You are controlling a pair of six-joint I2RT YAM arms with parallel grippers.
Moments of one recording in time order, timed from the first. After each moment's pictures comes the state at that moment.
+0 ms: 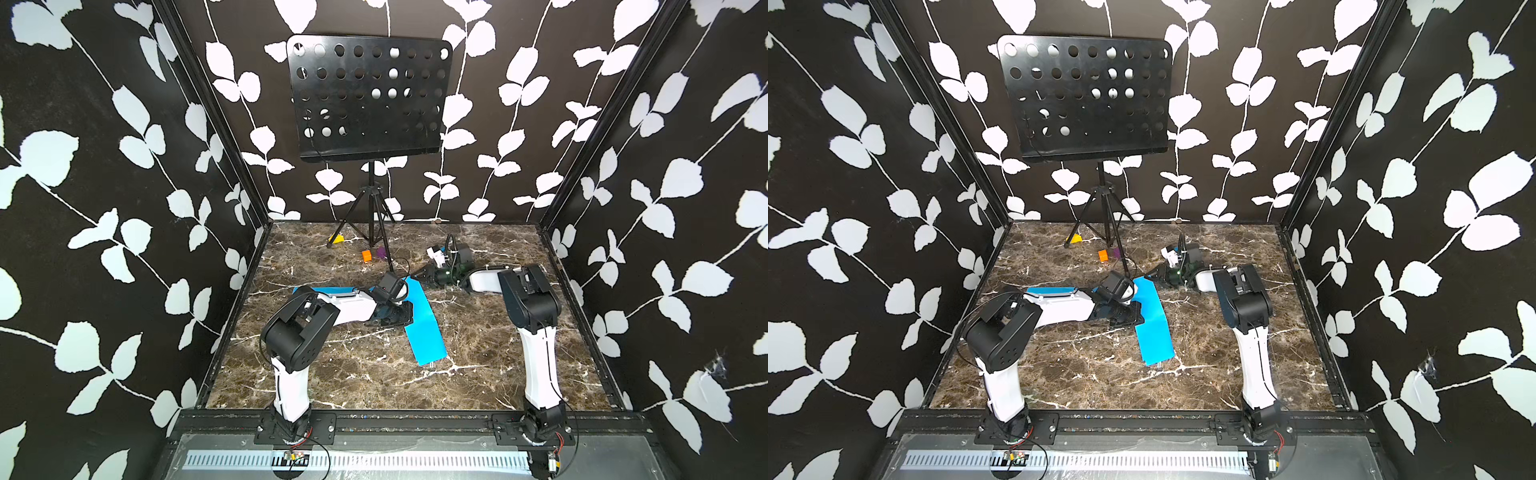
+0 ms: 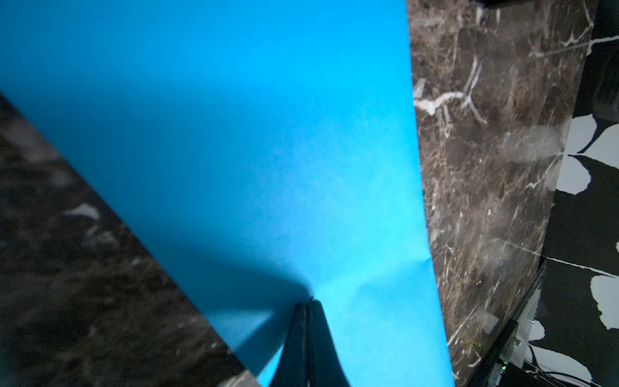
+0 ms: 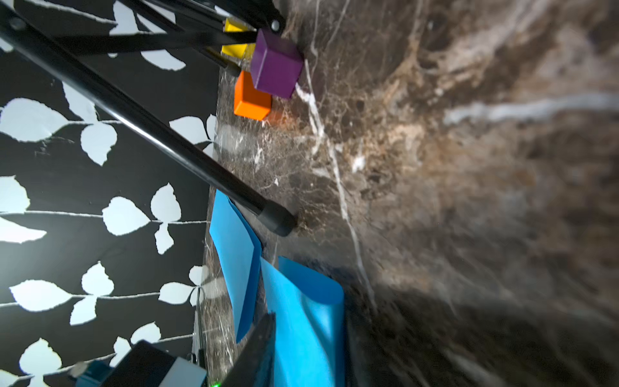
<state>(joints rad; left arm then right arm) -0.71 1.88 1.04 -0.19 0.36 -0.68 0.33 2.26 1.35 0.22 -0.88 0.65</state>
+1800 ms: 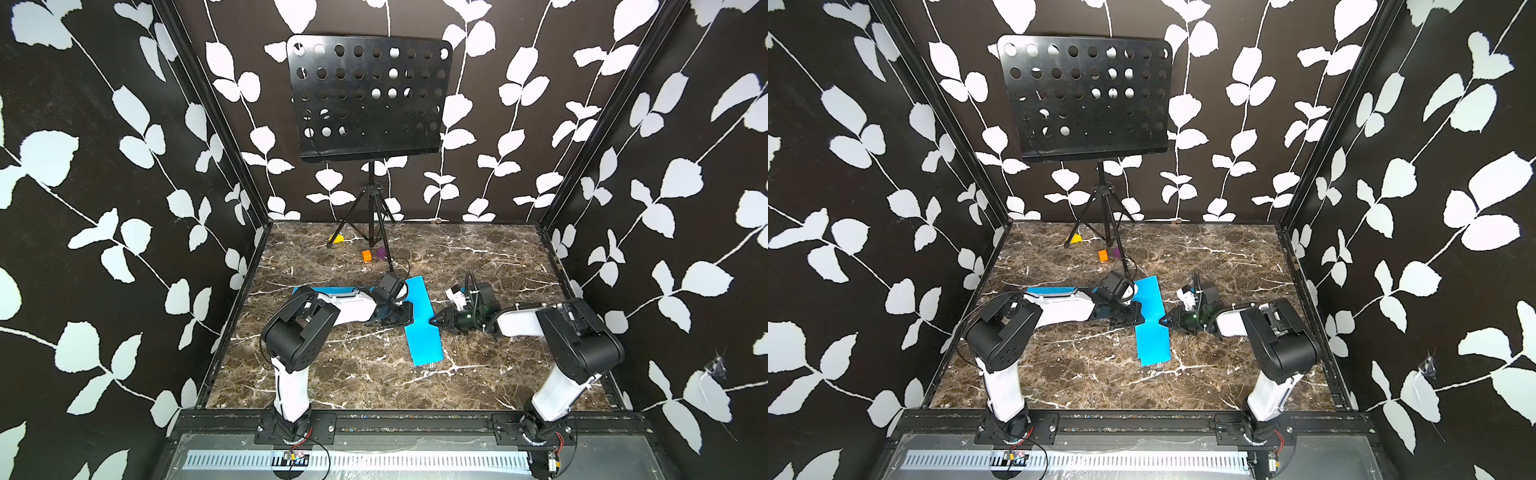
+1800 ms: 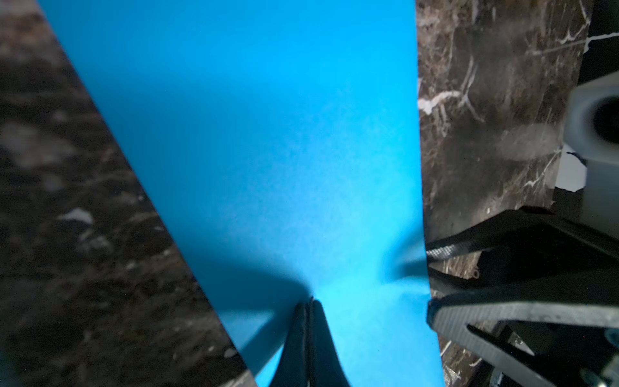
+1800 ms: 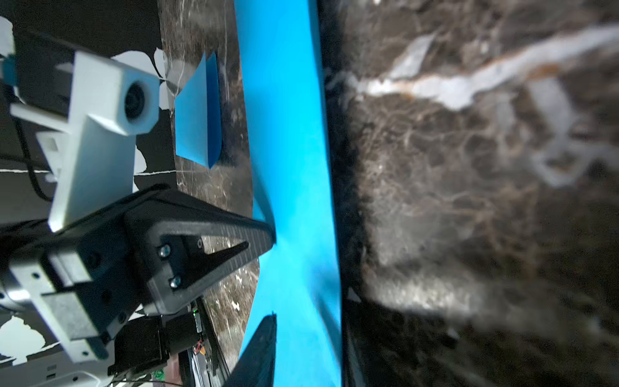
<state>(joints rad) -0.71 1.88 1.03 -0.18 0.36 -0.67 0.37 1.71 0.61 0.22 -0.76 0.66</state>
